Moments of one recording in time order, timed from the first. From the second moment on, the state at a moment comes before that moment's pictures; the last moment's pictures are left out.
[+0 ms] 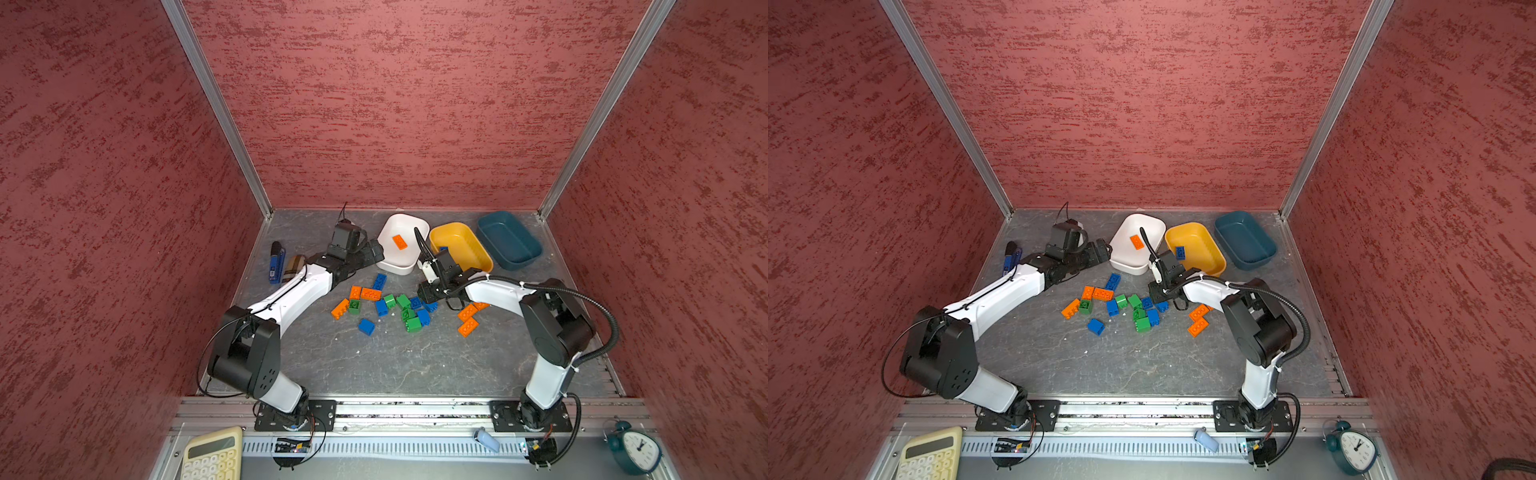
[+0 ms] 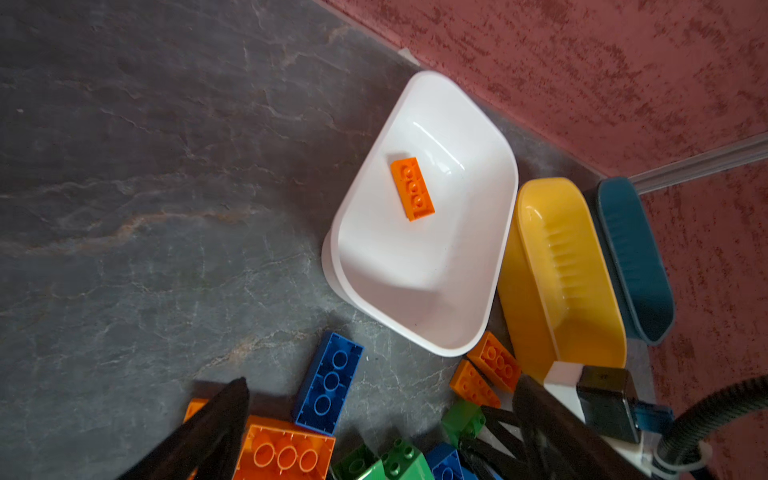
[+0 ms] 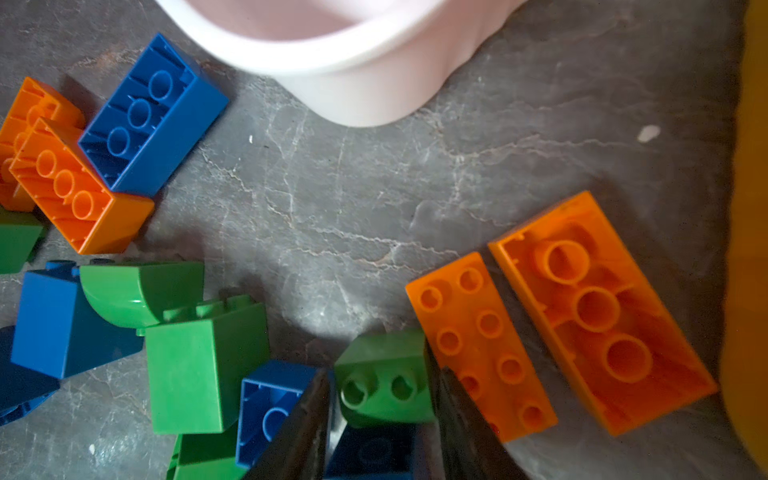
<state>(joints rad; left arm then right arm) -0.39 1.54 1.11 -0.31 0.03 -0.66 0.58 1.83 1.09 -0.28 -0.12 0.21</state>
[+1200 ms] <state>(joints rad) -0.72 1.62 1.22 -0.17 0.04 -0.48 0.10 1.55 0.92 0.05 -0.16 0.49</state>
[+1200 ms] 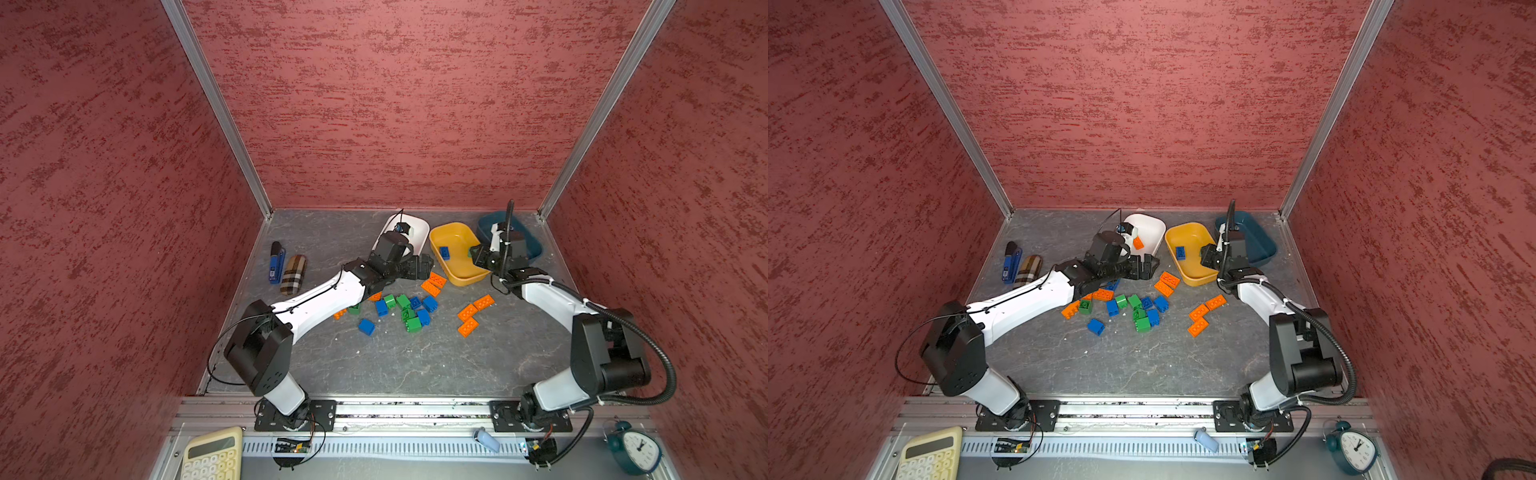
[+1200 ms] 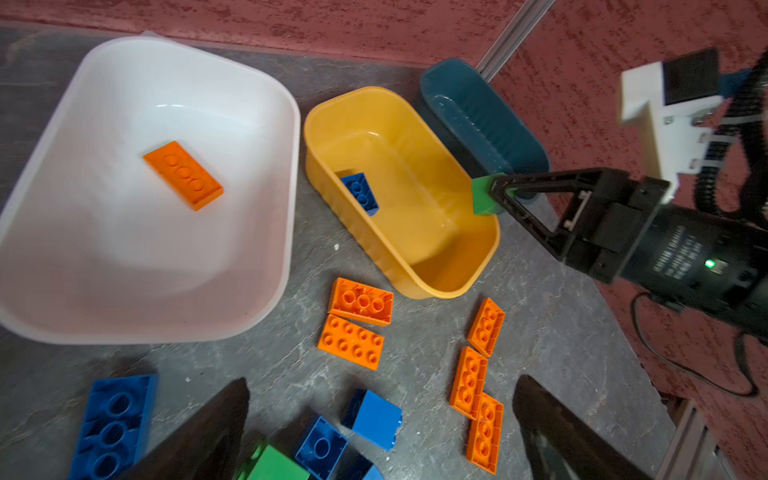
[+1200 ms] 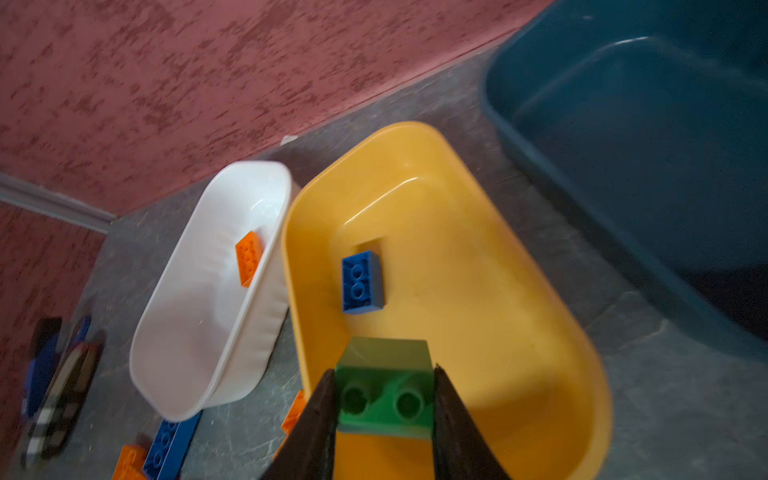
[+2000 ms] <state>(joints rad) -0.75 1.63 1.23 -0.22 -0.06 -0.53 -0.11 2.02 1.48 -0.18 0.06 0.32</state>
